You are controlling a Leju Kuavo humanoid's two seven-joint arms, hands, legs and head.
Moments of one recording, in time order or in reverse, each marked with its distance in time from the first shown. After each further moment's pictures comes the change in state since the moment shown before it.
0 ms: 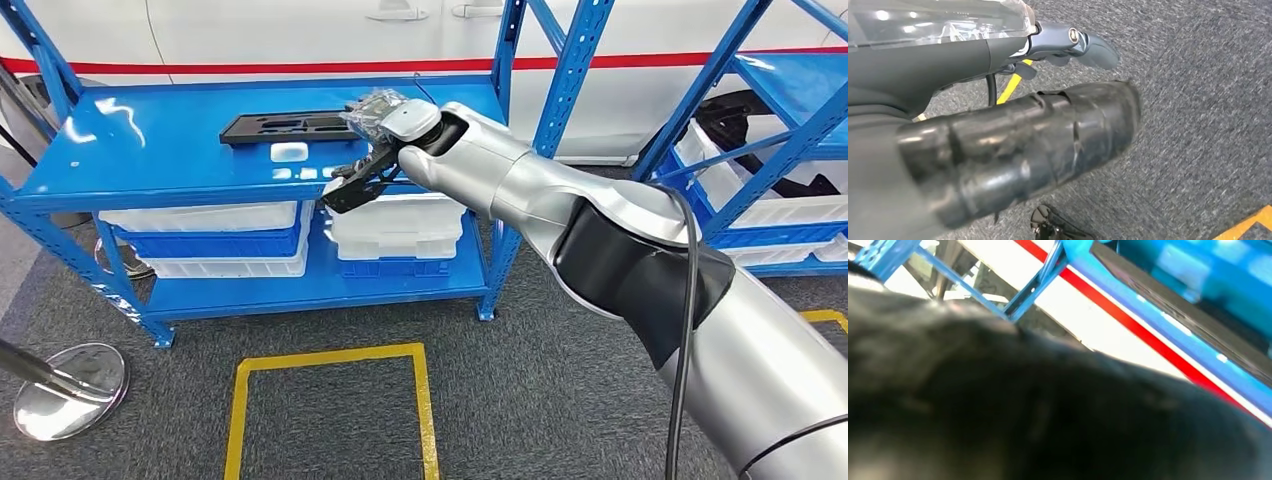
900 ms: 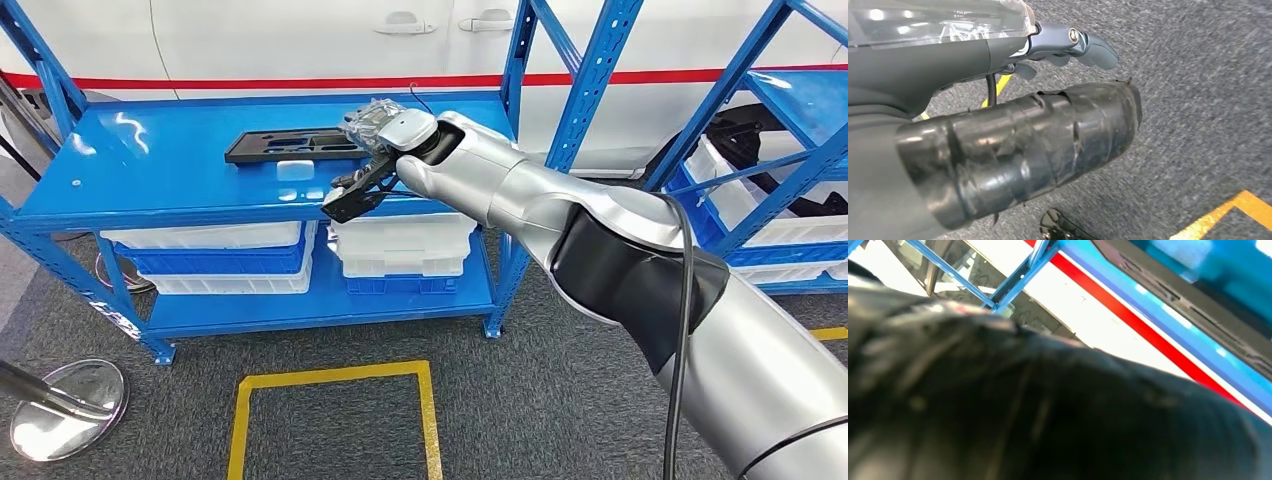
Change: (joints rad) left arm -0.005 -0.003 0.000 0.002 -0.002 0.008 0.015; right arm 0.013 0.009 0.014 0.010 0.009 0.001 -0.008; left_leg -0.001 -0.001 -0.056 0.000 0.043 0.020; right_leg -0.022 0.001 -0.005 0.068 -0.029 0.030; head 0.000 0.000
